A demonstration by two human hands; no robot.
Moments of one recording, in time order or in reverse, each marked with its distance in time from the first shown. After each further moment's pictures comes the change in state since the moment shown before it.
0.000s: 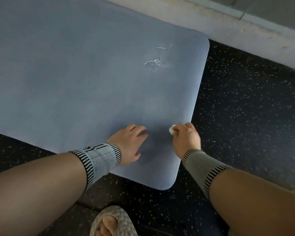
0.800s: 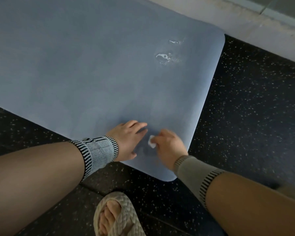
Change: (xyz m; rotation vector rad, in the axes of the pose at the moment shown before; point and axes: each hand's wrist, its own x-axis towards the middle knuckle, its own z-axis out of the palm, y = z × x) left_hand -0.031 -0.004 0.008 0.087 -0.023 -0.034; right_hand -0.043 -0.030 0.023 -0.063 -0.259 -0.524
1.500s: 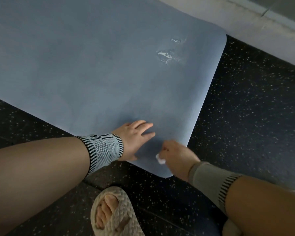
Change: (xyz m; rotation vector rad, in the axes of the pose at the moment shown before) left_hand 0.006 0.016 -0.003 0.058 -0.107 0.057; right_hand -0.038 0.014 -0.018 -0.288 -0.311 -0.261
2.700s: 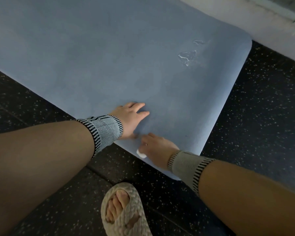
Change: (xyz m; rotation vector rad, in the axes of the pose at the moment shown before) left_hand -0.022 -0.056 -0.012 -0.162 -0.014 -0.328; right_hand 0.073 -0.053 -0.008 0.051 0.023 -0.215
